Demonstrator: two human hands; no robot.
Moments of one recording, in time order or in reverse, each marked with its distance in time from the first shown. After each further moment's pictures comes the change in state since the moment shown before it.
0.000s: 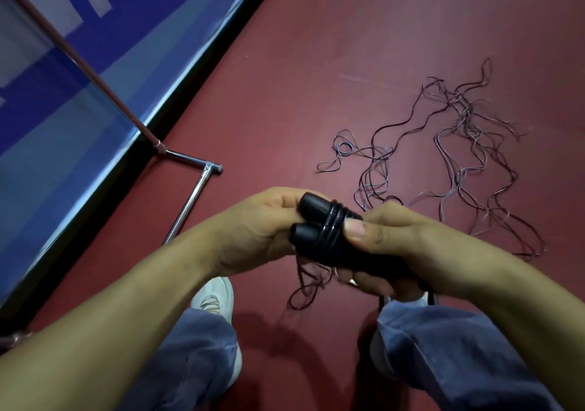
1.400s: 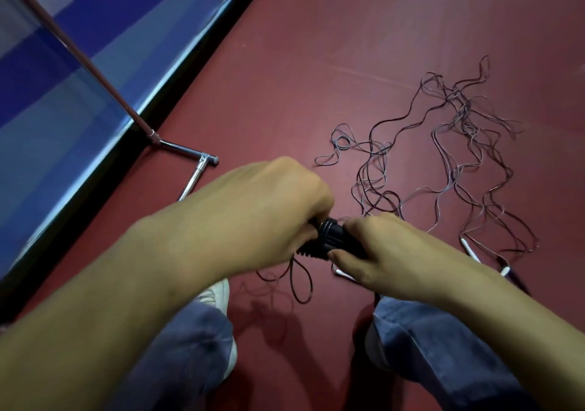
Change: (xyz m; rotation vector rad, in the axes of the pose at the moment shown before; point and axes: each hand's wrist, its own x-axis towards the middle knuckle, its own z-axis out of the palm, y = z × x) left_hand -0.003 0.029 -0.004 1.614 0.094 0.125; right_hand 0.027 0.036 0.009 -0.939 0.369 0.143
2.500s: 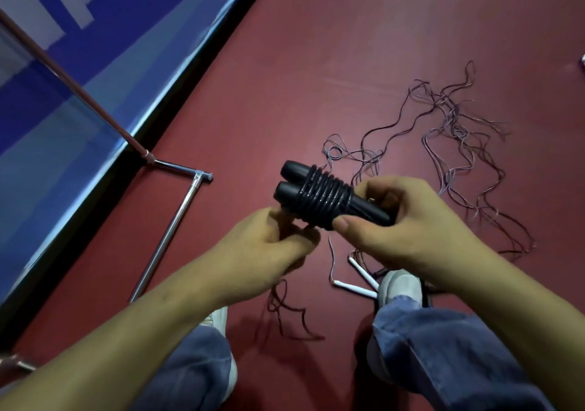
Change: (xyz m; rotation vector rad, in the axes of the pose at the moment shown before) left_hand -0.003 0.024 0.027 -1.077 0.060 -0.218; right_hand -0.014 -0.002 -0.038 0.859 0.302 -0.081
